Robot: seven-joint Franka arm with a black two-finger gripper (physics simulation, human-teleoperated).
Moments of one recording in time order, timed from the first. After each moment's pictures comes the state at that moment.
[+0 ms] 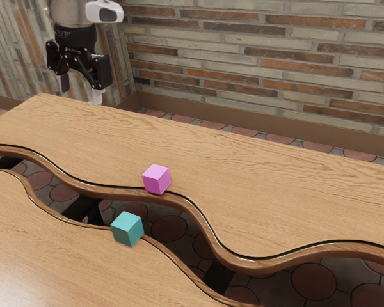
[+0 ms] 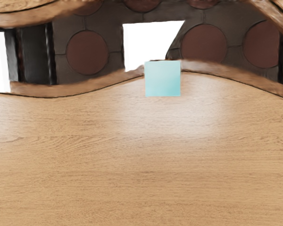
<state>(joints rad) -0.09 -0.05 -0.05 -1.41 0.12 1.22 -0.05</state>
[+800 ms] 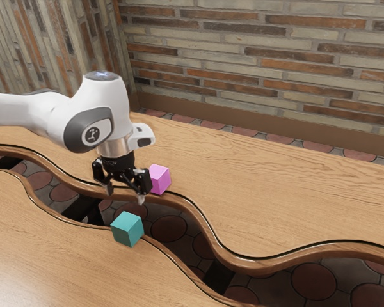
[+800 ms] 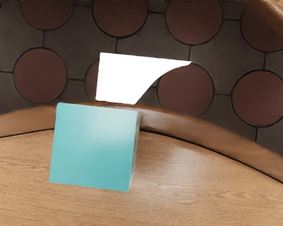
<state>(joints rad) -0.08 -0.08 -0.04 -2.23 0.04 2.11 -0.25</state>
